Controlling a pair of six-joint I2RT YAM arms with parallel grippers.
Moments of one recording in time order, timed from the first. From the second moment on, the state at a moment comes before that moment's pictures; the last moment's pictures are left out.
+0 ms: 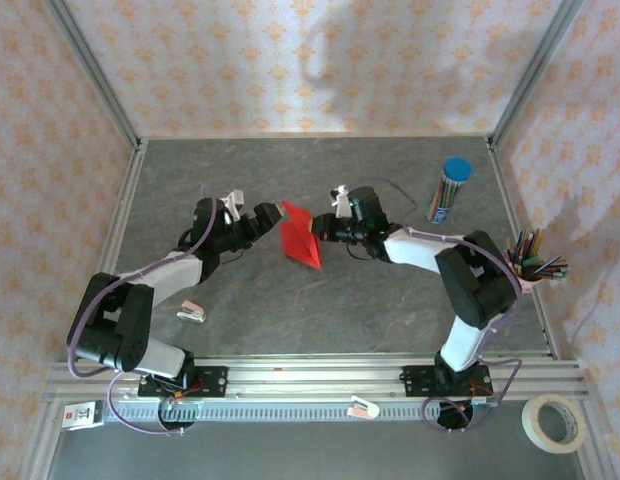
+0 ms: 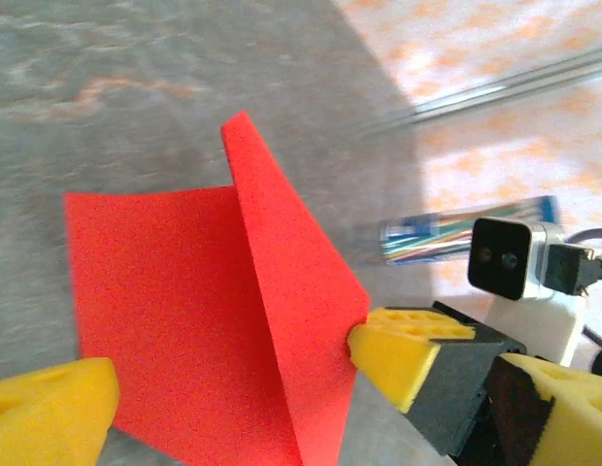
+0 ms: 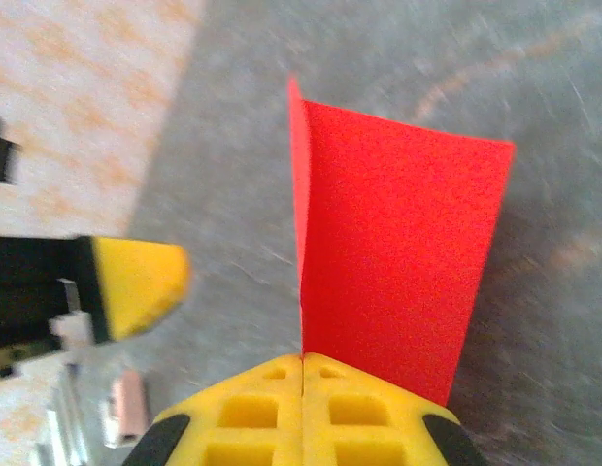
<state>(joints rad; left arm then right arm) -0.21 1.43 0.63 0.37 0.53 -0.96 0.54 1.72 0.94 0.28 -0.50 0.66</state>
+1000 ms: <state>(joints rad) -0.32 1.48 0.62 0.88 0.76 -1.14 0.53 1.62 0.92 0.59 -0.68 0.97</state>
